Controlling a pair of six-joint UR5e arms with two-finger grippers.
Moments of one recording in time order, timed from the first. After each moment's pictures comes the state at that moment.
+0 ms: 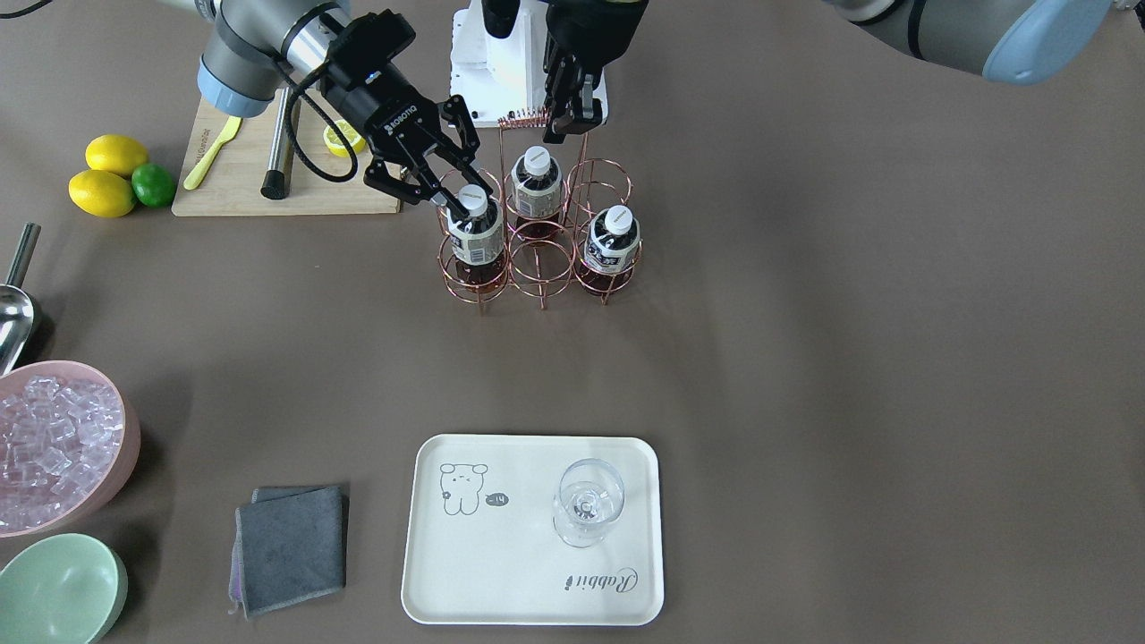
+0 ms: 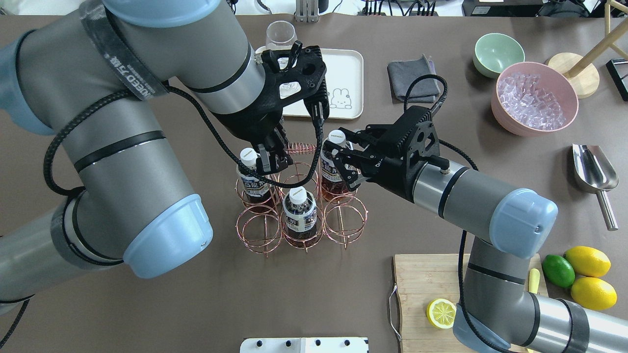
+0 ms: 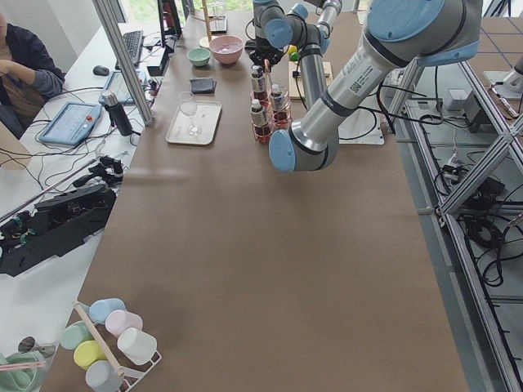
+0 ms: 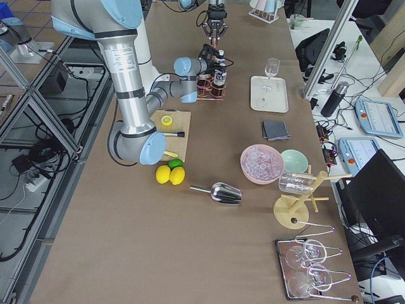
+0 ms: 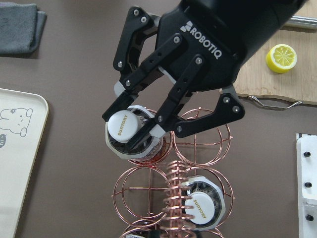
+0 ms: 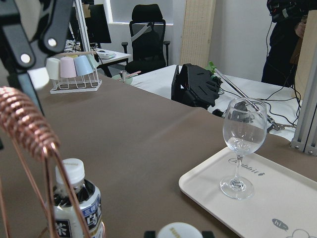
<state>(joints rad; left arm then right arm) -0.67 -2.46 -1.96 -1.23 -2.14 0.27 0.42 -1.24 1.91 -0.54 1.34 0.51</state>
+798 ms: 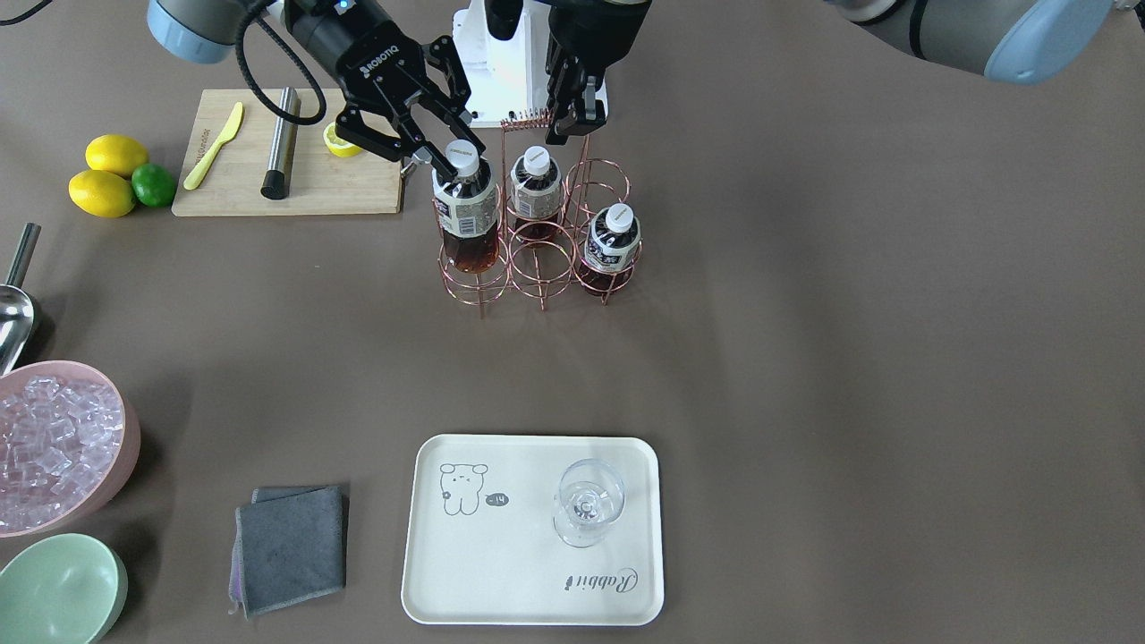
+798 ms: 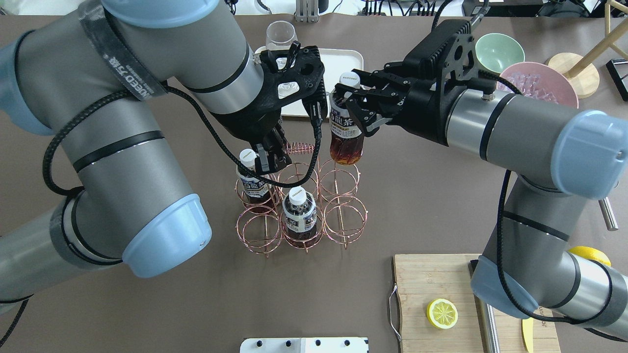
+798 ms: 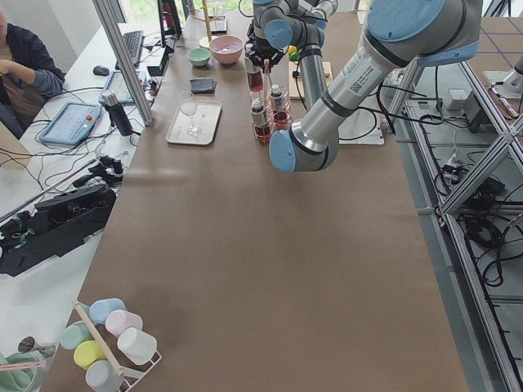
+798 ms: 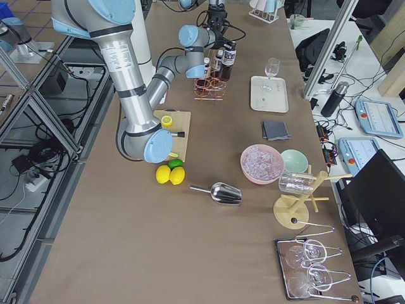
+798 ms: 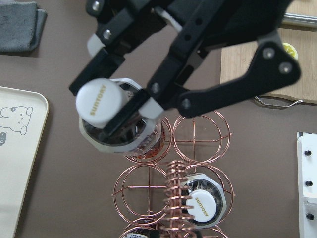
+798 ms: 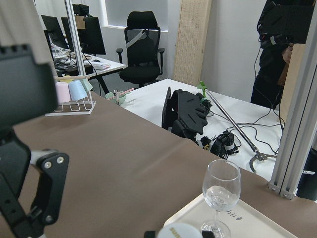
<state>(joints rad) -0.67 -2.46 -1.96 -1.23 -2.14 0.27 0.59 -1.18 2.07 -0.77 1.50 0.52</state>
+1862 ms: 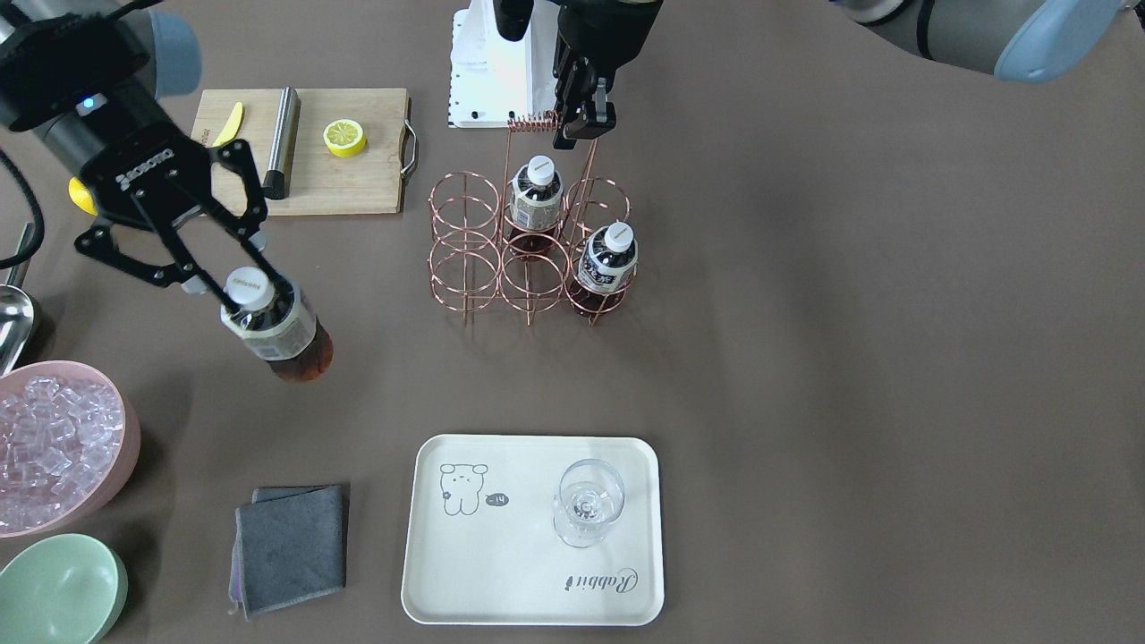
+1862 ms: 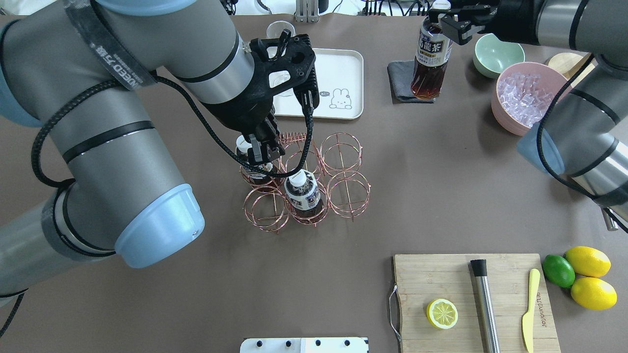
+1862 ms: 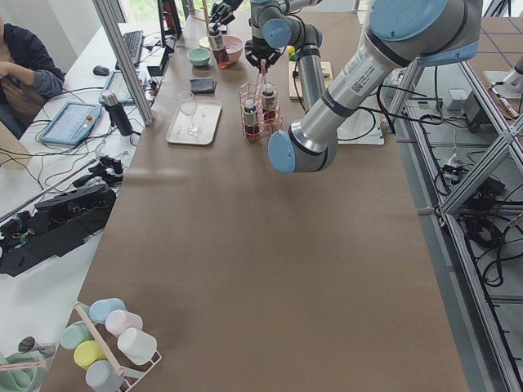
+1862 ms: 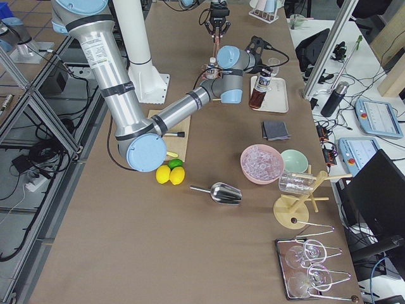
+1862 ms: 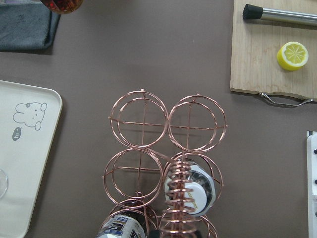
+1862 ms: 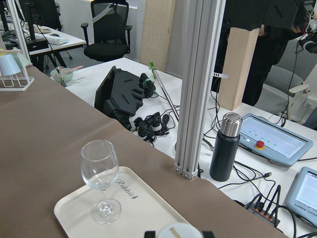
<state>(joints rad) -0.70 -2.45 -1.96 -1.23 -2.13 0.27 1.00 -1.18 1.73 -0.55 1.88 0.50</state>
